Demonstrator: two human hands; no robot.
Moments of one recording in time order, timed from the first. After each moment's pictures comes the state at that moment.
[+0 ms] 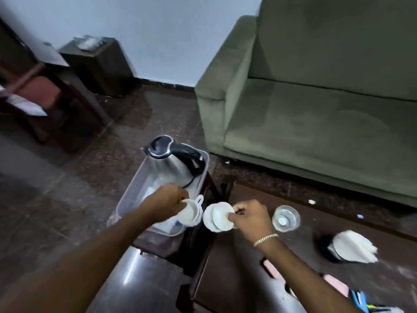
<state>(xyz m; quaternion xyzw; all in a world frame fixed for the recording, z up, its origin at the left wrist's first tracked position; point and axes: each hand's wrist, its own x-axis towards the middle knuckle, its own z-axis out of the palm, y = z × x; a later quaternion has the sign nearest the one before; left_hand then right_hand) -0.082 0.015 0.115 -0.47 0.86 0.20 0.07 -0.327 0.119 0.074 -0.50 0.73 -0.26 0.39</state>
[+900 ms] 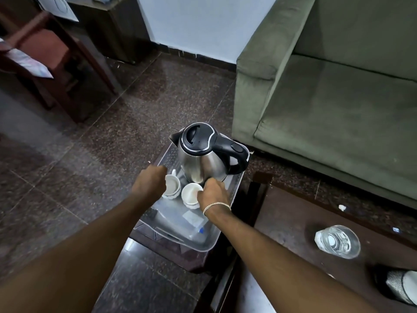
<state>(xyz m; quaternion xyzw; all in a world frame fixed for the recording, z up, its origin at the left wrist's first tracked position) 0.051 -0.094 0.012 -0.69 0.71 0.11 0.10 -0.131 -0.039 -0.005 -0.51 0.76 -0.14 0.38</state>
